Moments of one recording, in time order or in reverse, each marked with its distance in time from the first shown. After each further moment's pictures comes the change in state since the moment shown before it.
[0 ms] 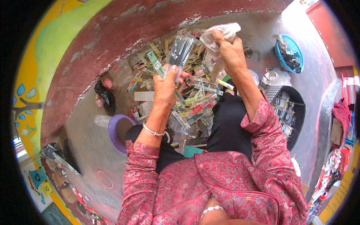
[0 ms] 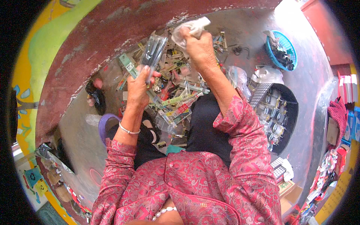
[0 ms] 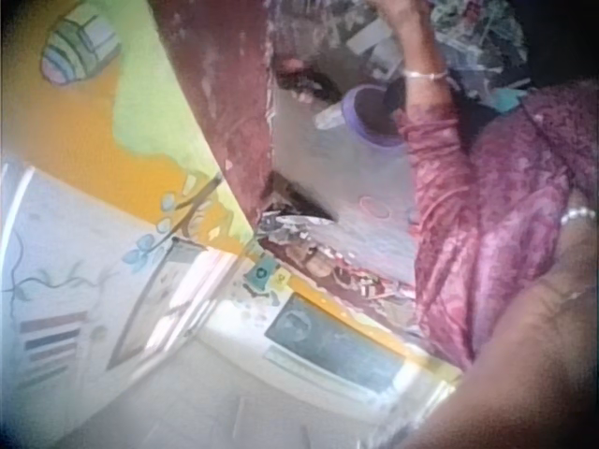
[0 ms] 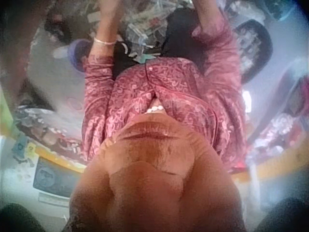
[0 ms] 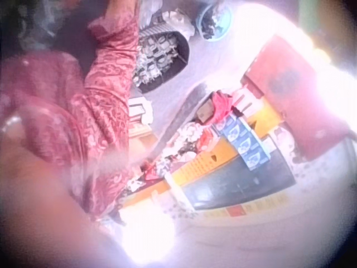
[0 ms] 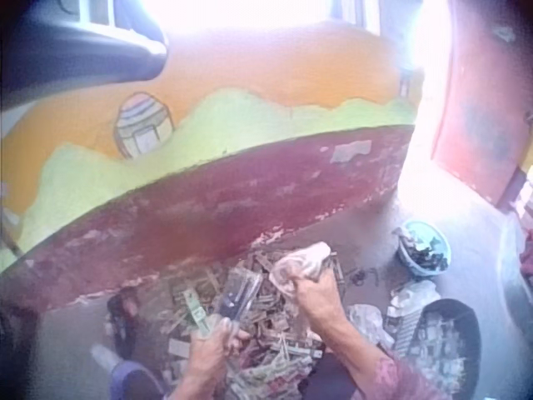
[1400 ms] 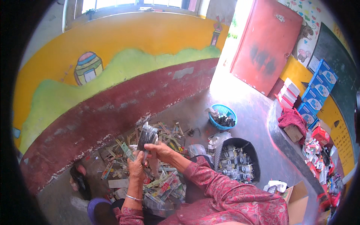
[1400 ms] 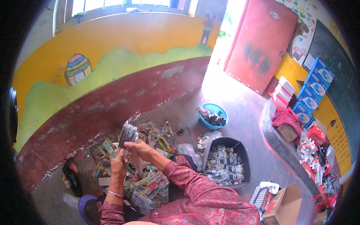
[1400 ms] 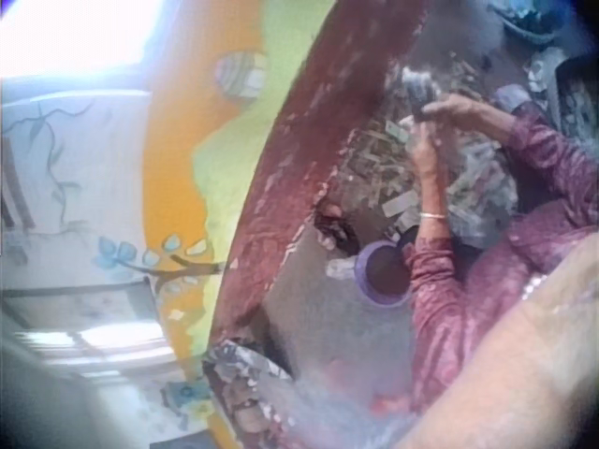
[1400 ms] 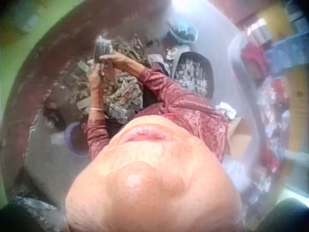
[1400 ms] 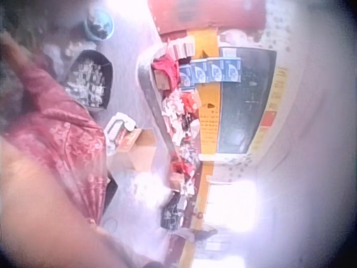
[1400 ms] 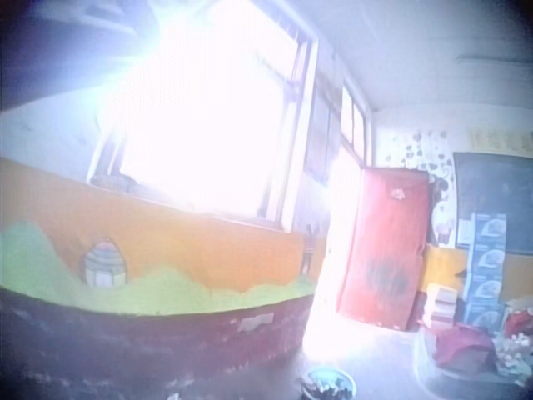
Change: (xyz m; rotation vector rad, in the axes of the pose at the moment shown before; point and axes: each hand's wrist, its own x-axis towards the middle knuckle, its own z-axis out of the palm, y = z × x) left_hand -0.049 0.042 -0.030 -0.285 -0.170 0.126; right_hand -0.094 -0.034 0.062 0.507 -0.595 0.291
